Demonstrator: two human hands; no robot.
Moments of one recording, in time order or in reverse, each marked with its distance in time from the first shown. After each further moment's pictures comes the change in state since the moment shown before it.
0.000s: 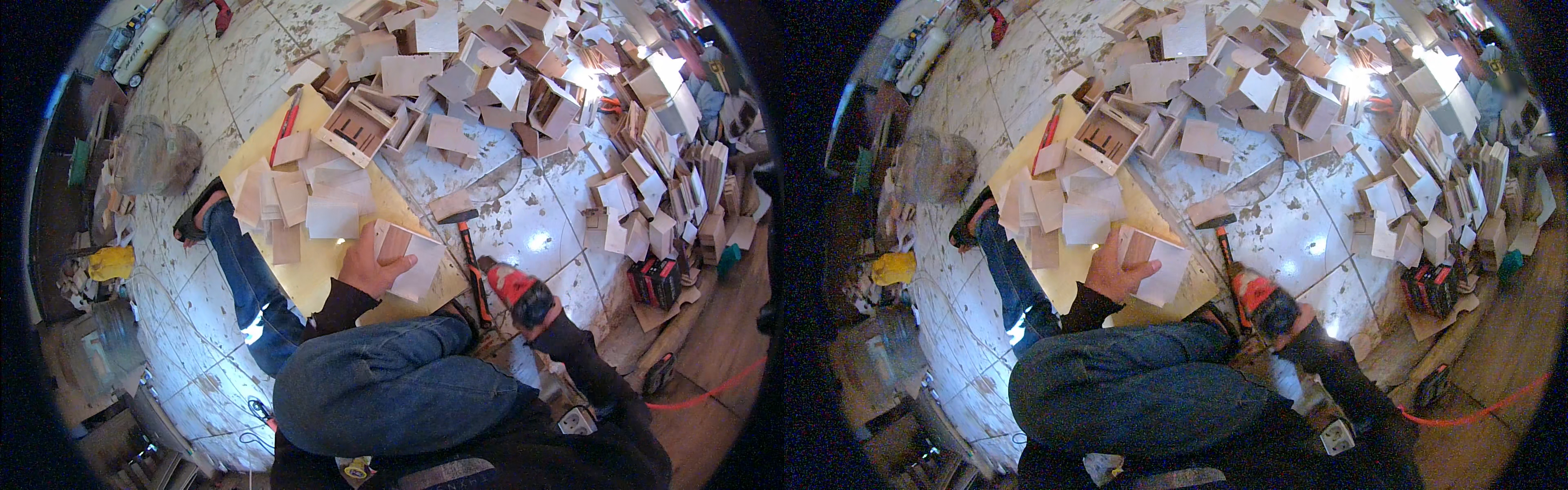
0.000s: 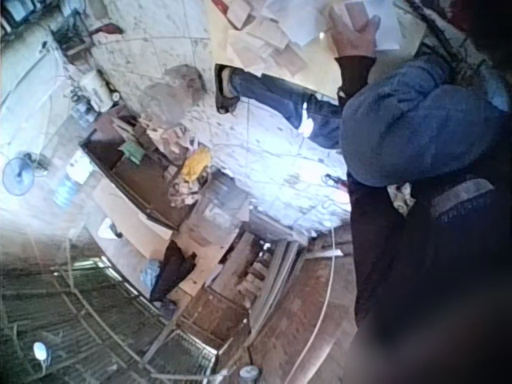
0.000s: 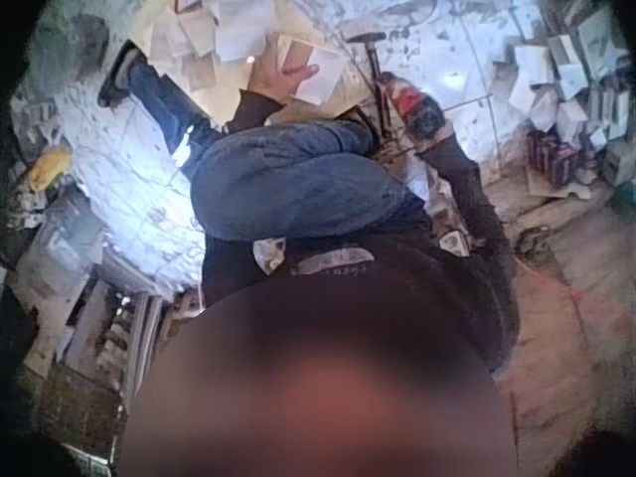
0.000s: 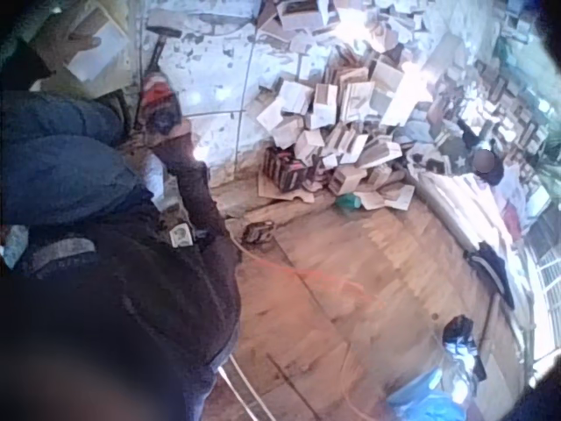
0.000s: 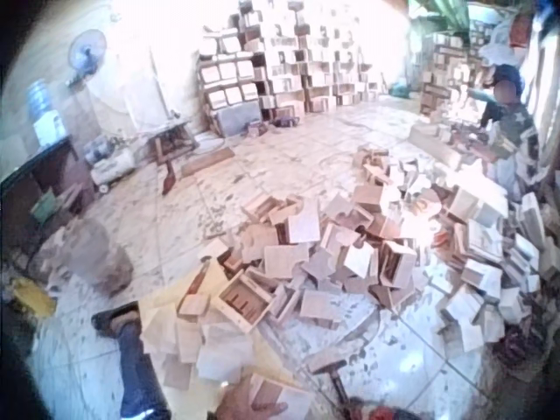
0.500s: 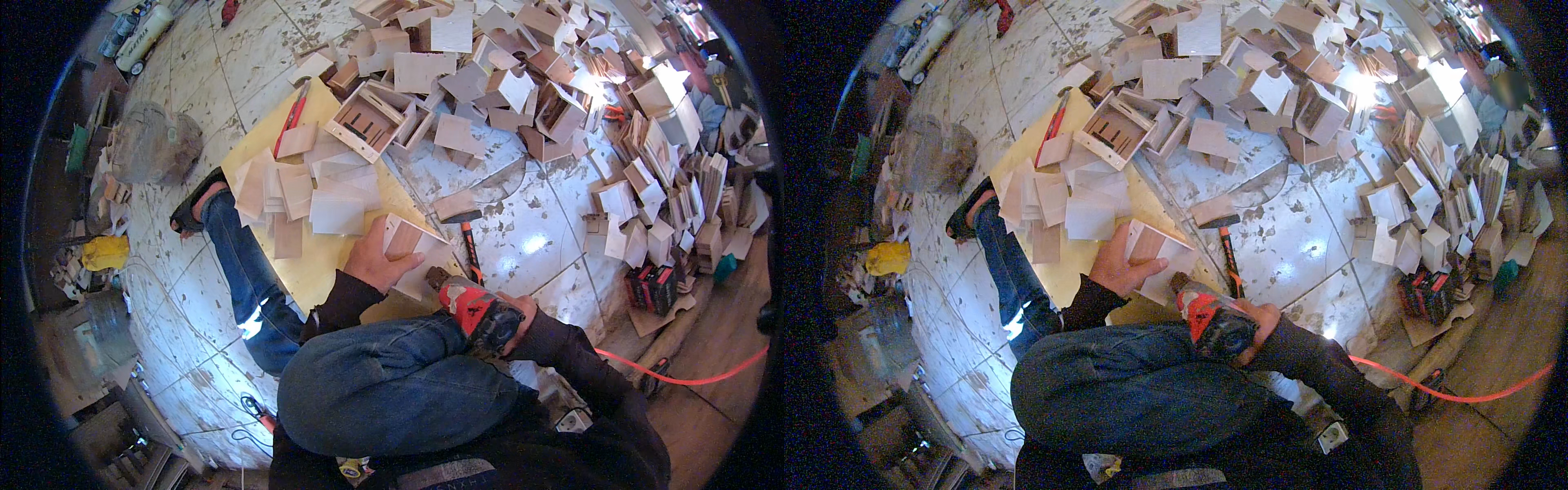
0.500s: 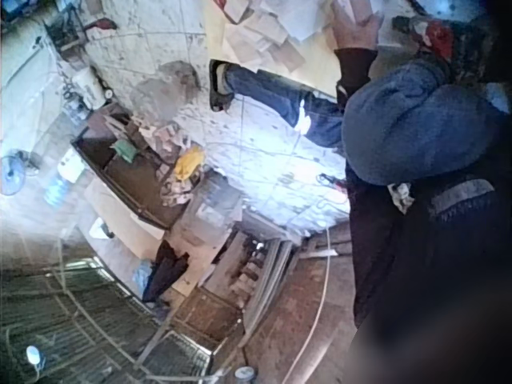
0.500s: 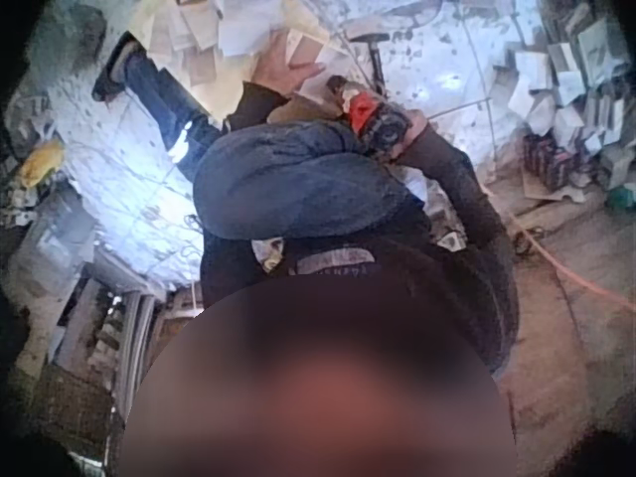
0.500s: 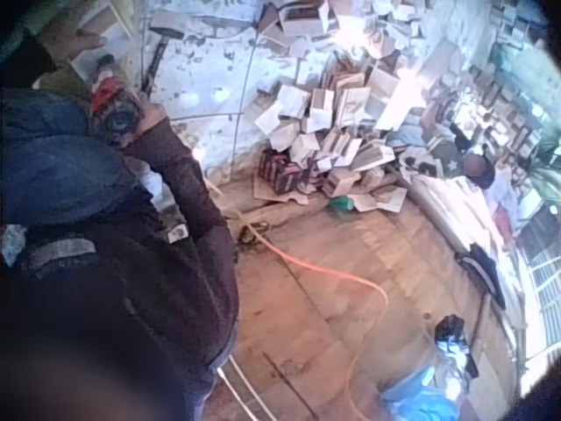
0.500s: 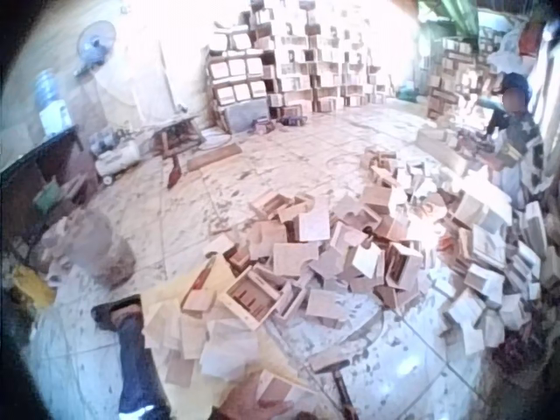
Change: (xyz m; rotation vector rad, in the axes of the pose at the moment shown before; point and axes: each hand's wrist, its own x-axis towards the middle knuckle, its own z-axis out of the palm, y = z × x) left_hand 0.005 -0.005 -0.001 0.026 -0.025 0.041; right_hand 0.043 -0.047 0.006 0.048 -0.166 -0.061
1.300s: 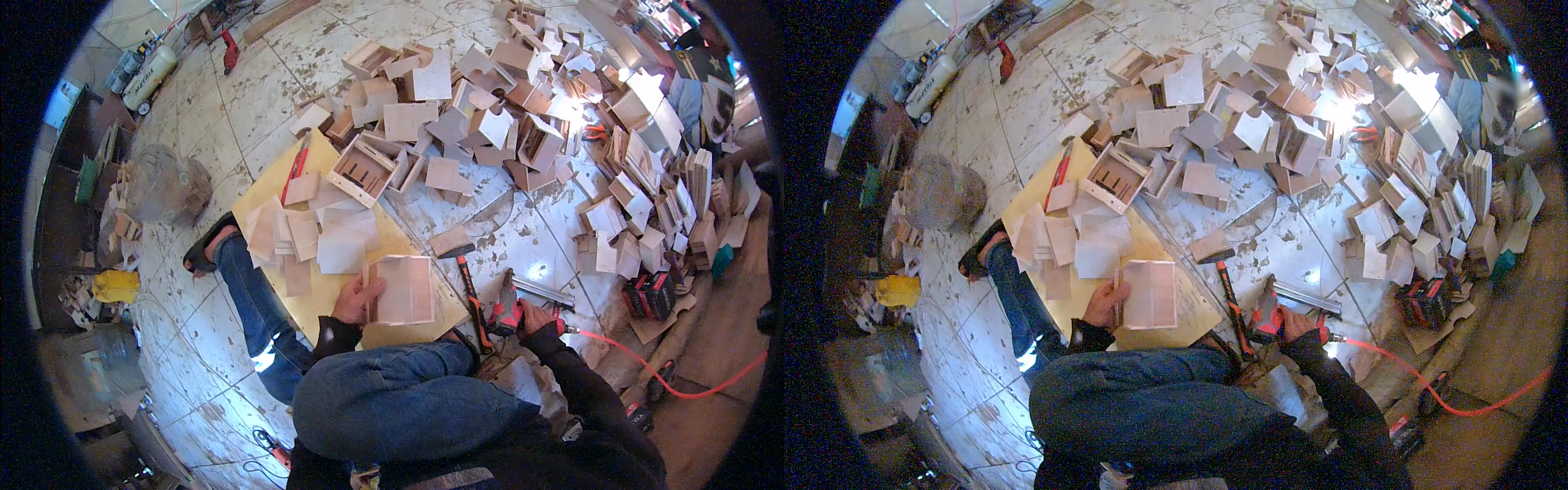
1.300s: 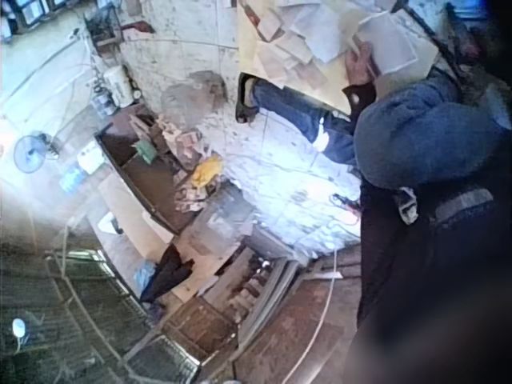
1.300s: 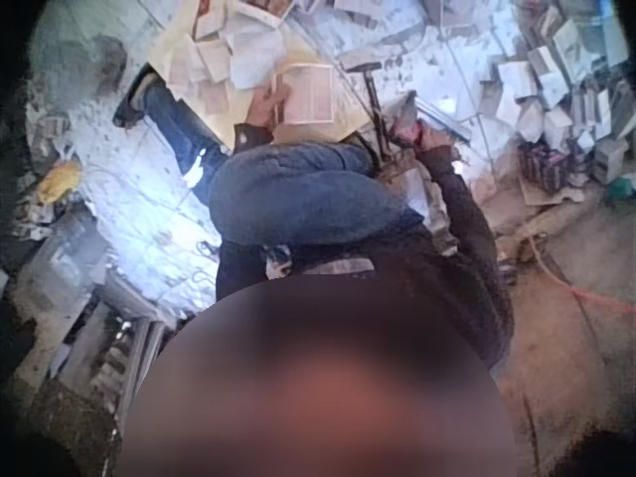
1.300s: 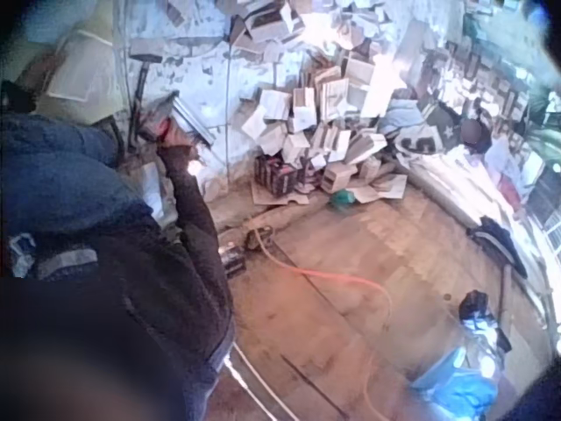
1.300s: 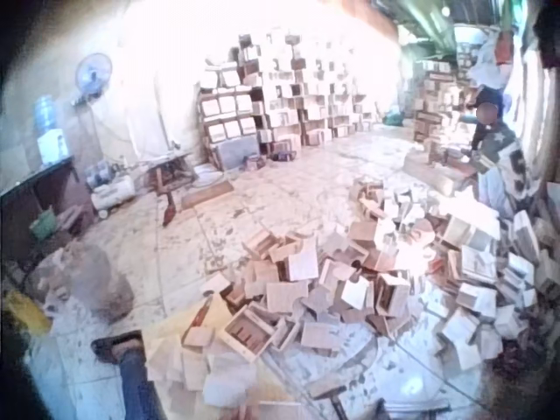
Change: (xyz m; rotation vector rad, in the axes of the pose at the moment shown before) left_hand -0.013 -0.047 -0.004 -1.063 -0.143 -0.263; right_hand -0.045 0.151 0.060 -0.496 0.386 0.315
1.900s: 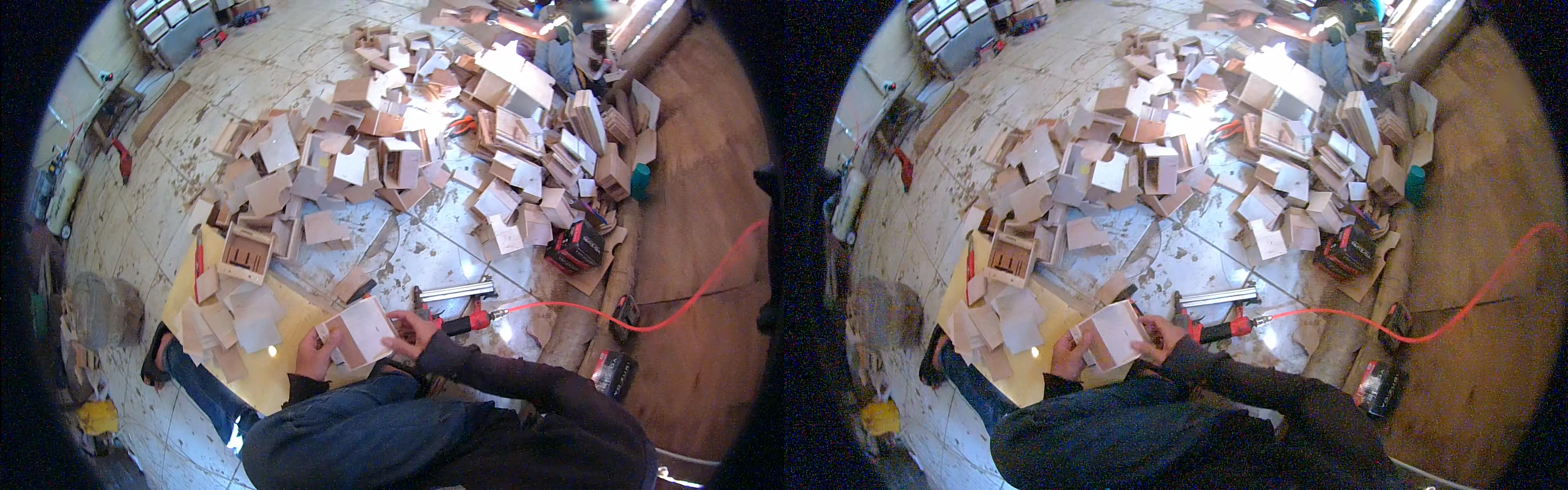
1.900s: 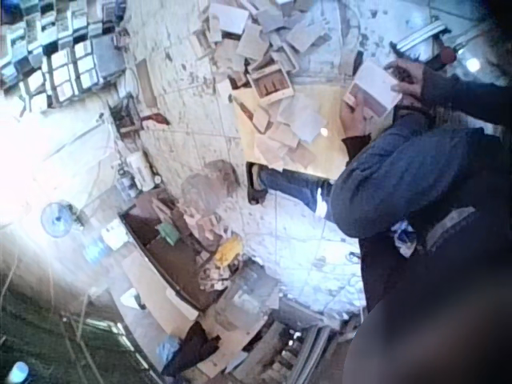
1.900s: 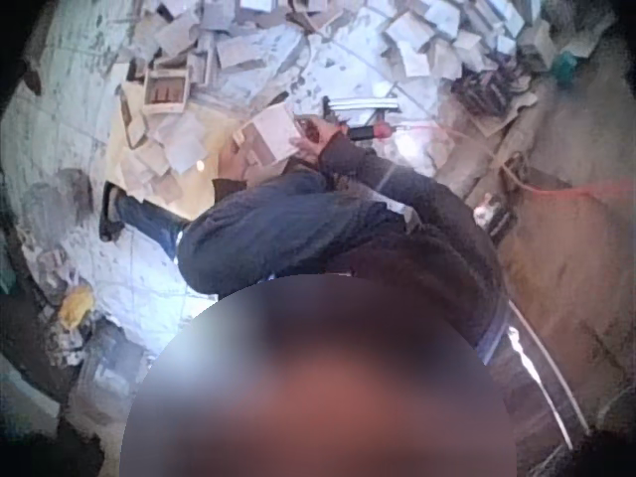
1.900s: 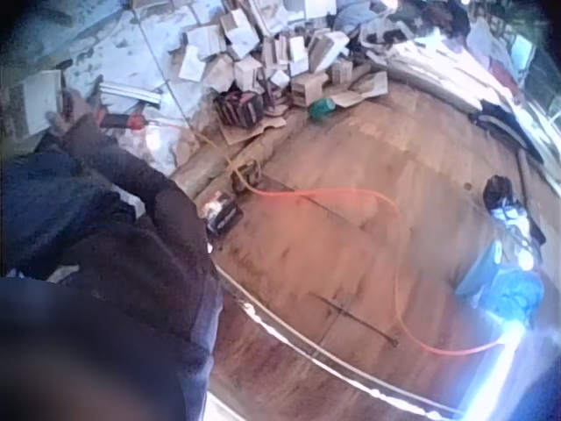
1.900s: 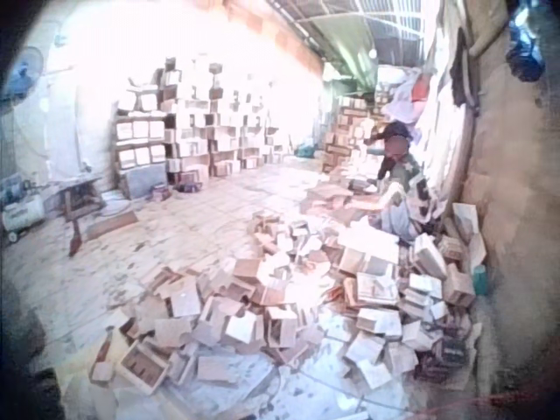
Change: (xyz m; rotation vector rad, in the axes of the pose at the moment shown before) left_hand 0.020 -0.015 0.070 0.330 -0.112 -0.001; right_hand 0.041 -0.125 -0.065 1.179 0.145 0.190
